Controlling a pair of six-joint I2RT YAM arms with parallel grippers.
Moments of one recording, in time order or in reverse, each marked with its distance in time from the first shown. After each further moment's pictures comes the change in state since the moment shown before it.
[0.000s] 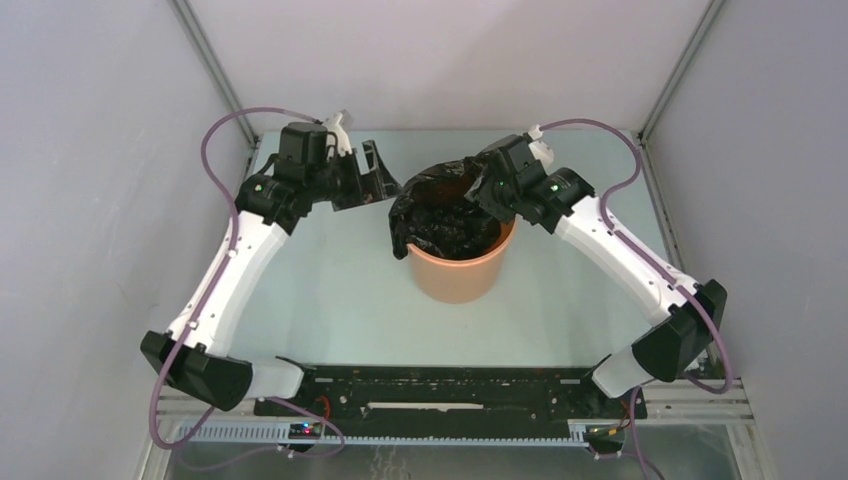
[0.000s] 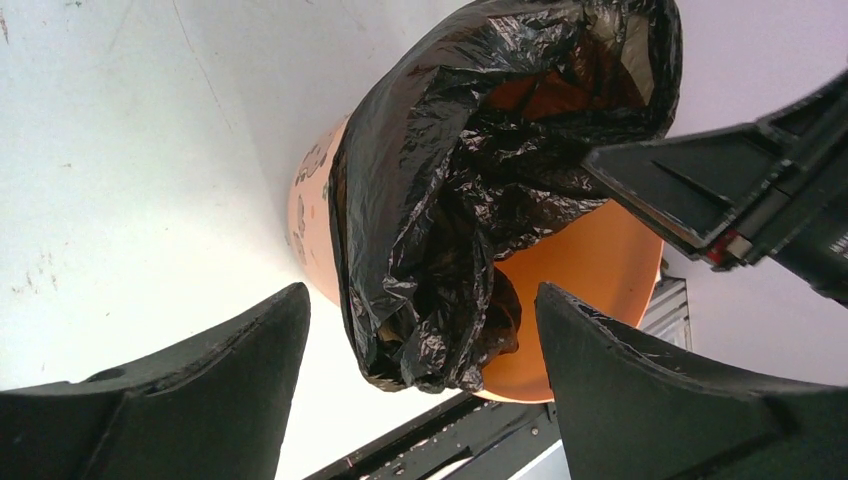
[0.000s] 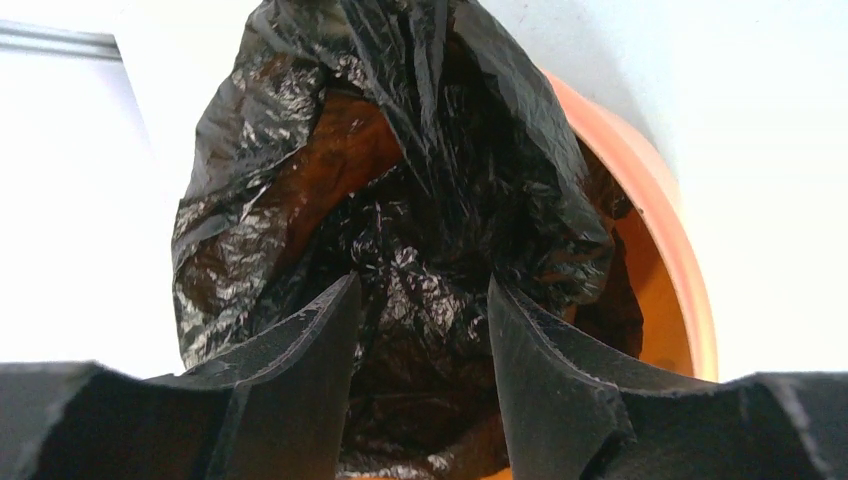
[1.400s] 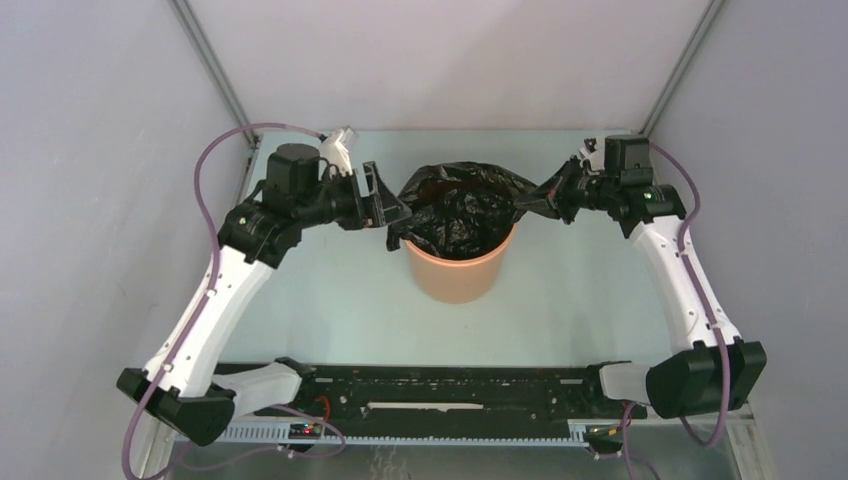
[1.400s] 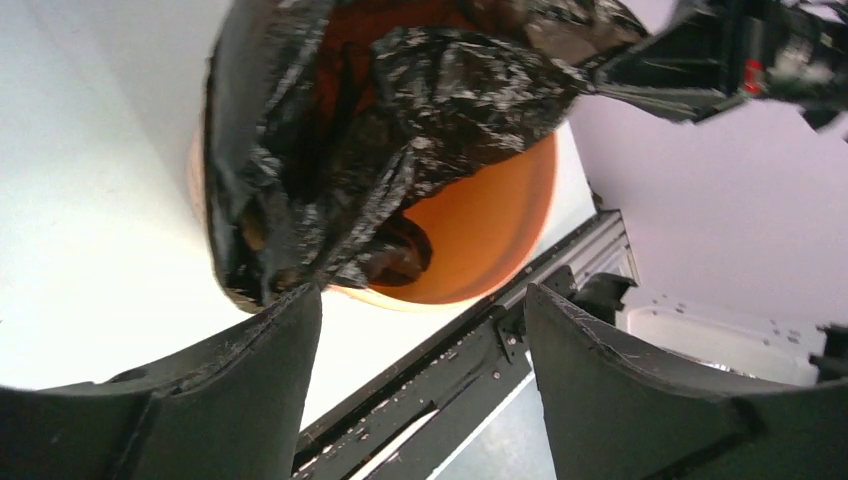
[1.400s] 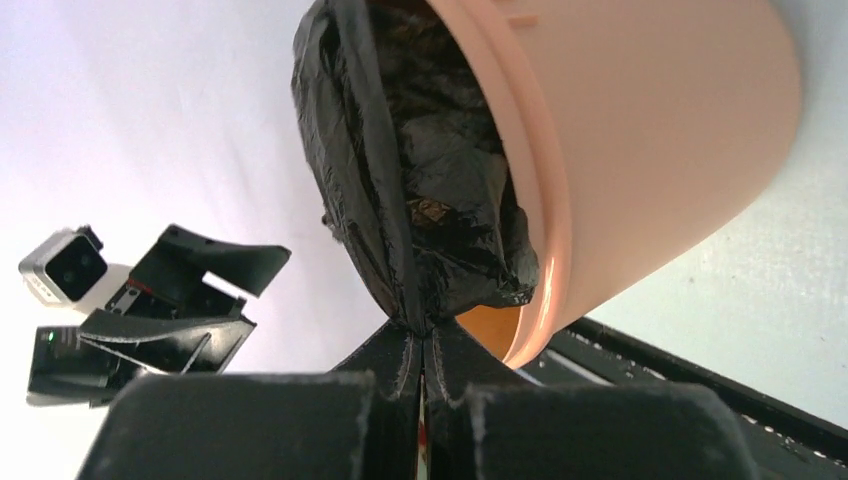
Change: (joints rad) left arm -0.074 -0.166 -0.098 0.026 0.097 -0.026; right arm -0.535 -0.241 -0.255 0.111 -0.913 -0.123
